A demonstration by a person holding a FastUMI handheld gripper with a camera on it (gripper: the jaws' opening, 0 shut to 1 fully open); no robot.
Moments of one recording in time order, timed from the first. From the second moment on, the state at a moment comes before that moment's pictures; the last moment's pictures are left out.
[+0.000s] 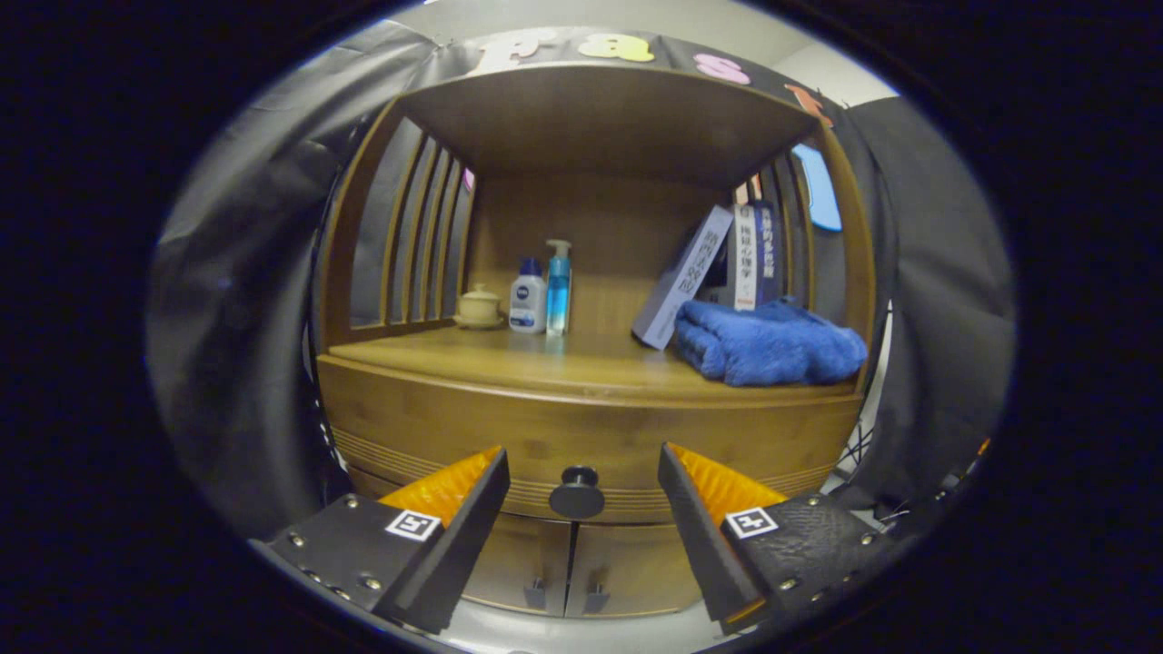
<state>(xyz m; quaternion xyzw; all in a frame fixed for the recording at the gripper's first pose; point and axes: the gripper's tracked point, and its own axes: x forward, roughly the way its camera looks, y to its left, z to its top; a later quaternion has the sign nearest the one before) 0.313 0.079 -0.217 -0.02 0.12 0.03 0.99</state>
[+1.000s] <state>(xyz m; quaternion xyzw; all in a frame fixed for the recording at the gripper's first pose) 0.301 0.080 -0.262 0.06 0.20 0.00 0.98</state>
